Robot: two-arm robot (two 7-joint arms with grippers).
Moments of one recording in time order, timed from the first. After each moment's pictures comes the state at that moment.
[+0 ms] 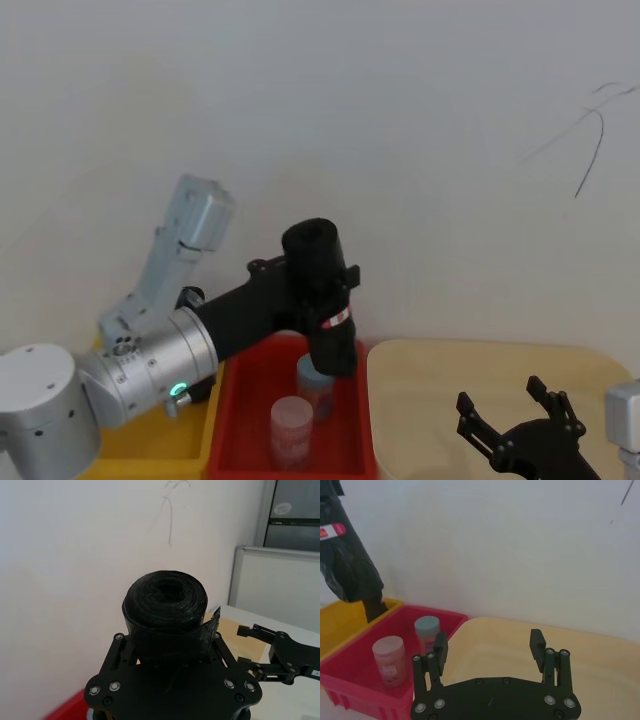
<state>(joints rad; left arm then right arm) -0.53 0.32 0.44 -1.59 -0.53 0.20 -0.48 -0.01 0.34 -0.23 -1.77 0.29 0.03 0.07</state>
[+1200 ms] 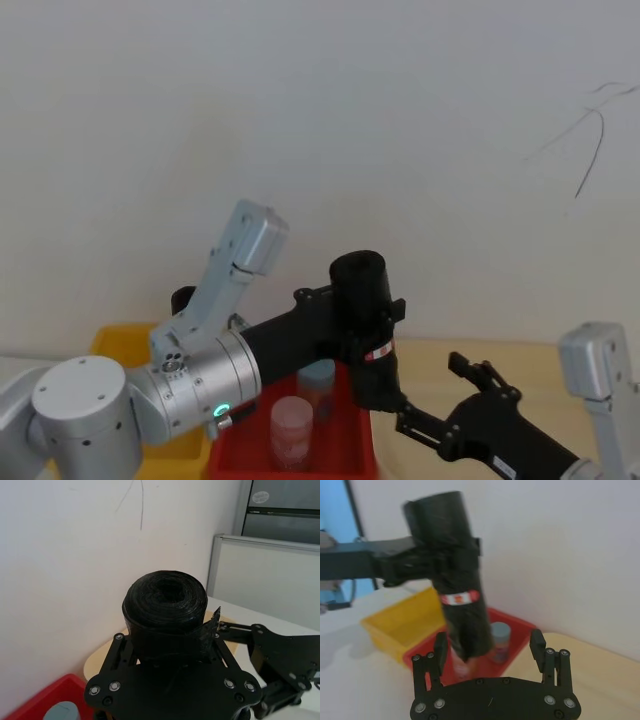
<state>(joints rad) -0.55 0.29 0.52 -1.55 -0.54 0.22 -0.50 0.09 0.42 -0.28 -1.85 0.39 0.23 0.30</state>
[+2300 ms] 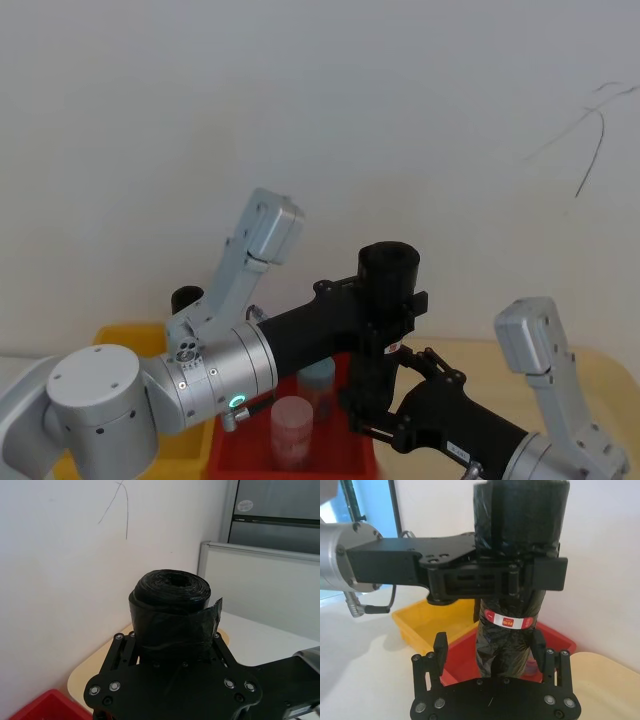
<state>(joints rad) -0.59 0.28 0.56 -1.54 -0.58 0.22 -0.51 0.23 0.43 -0.38 -1.78 0.41 0.27 0.39</state>
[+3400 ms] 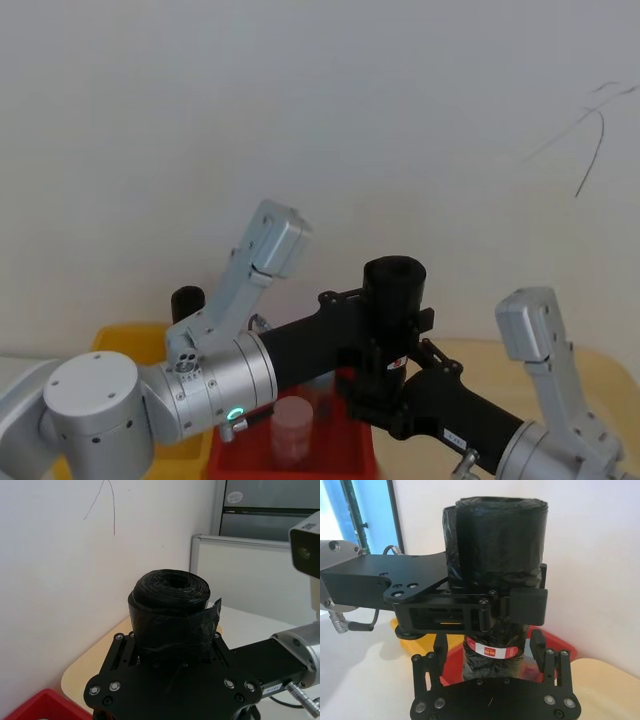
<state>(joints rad) -0.59 0.32 0.59 -1.56 -0.59 0.21 -0.52 0.27 0.43 -0.40 -1.74 0.45 0.25 0.39</state>
